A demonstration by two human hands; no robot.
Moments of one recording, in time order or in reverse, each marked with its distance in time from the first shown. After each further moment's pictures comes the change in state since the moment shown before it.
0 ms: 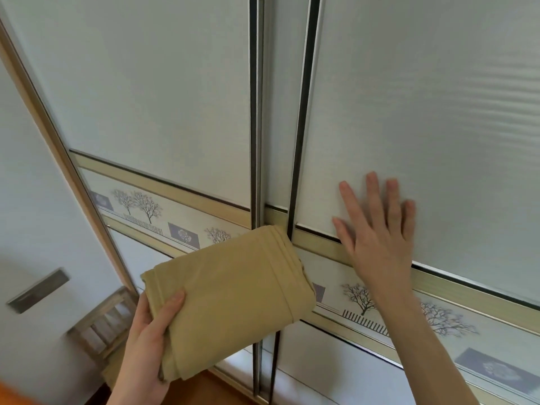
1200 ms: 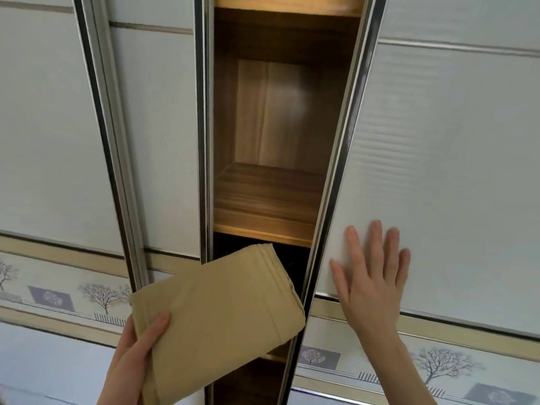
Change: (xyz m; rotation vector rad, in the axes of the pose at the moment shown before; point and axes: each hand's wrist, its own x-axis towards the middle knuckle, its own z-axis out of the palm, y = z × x) left_hand -0.015 -0.059 0.137 0.171 -0.248 -0.047; right_hand -0.053 0.178 -0.068 -0.126 0.006 0.173
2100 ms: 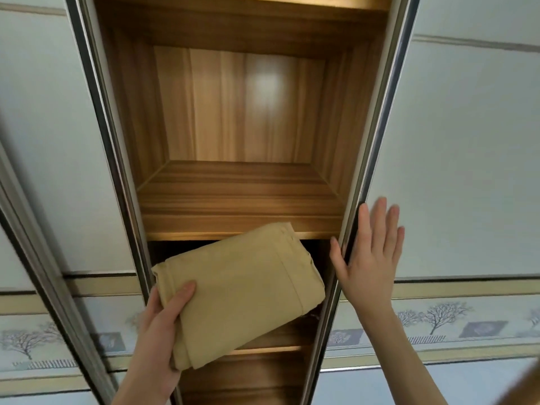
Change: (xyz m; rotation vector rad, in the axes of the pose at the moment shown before) left_hand -0.008 0.002 0.113 -0.141 -0.284 -0.131; right_hand -0.001 0.073 -0.036 -0.031 -0.021 0.209
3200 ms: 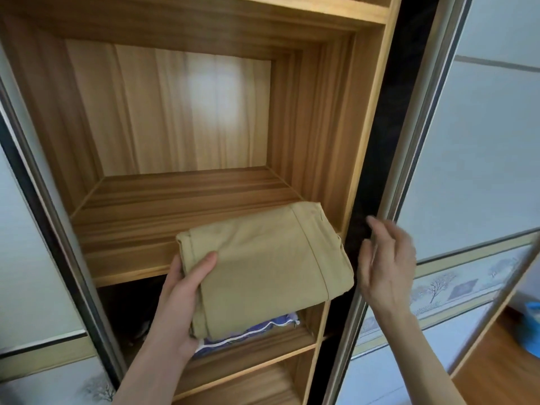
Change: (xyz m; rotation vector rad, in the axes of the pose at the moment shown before) left_hand 0.056 0.027 0.076 0.038 -0.407 -0.054; right_hand 0.003 0.021 -0.036 -0.049 0.134 0.087
